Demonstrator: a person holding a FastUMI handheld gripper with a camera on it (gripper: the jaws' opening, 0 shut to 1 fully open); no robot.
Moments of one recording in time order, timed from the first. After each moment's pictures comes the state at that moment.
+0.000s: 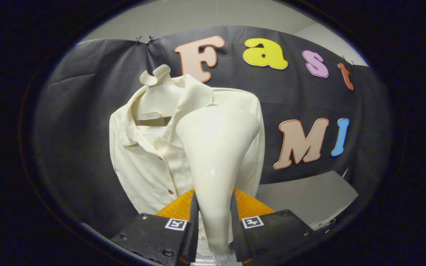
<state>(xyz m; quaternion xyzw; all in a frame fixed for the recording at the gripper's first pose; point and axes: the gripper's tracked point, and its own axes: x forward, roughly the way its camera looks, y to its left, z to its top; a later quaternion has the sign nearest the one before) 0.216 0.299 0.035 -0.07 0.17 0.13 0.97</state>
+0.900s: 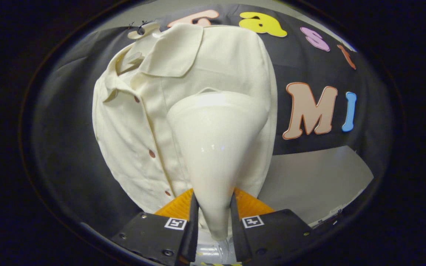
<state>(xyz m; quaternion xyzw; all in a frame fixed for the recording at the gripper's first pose) 0.242 0.287 -0.080 -0.07 0.26 0.14 0.95</state>
